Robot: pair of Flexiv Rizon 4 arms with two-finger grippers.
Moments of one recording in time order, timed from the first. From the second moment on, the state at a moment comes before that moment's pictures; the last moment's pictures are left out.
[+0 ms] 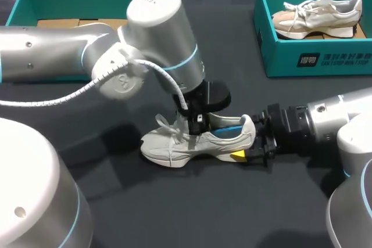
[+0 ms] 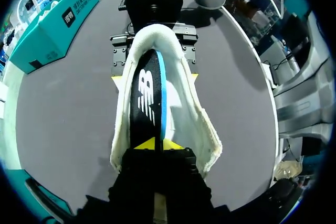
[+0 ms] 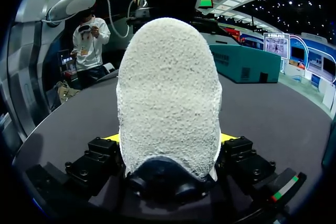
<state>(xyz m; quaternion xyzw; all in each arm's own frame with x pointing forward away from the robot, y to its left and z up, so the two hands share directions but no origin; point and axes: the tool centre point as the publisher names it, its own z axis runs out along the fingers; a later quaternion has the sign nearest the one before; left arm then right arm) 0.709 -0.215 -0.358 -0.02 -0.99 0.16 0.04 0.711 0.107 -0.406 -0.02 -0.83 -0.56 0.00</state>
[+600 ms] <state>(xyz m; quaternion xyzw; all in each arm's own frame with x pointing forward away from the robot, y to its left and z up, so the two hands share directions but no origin) 0.702 -0.211 -0.318 -0.01 -0.97 0.25 0.04 0.710 0.107 -0.406 -0.02 -0.83 -0.56 0.00</state>
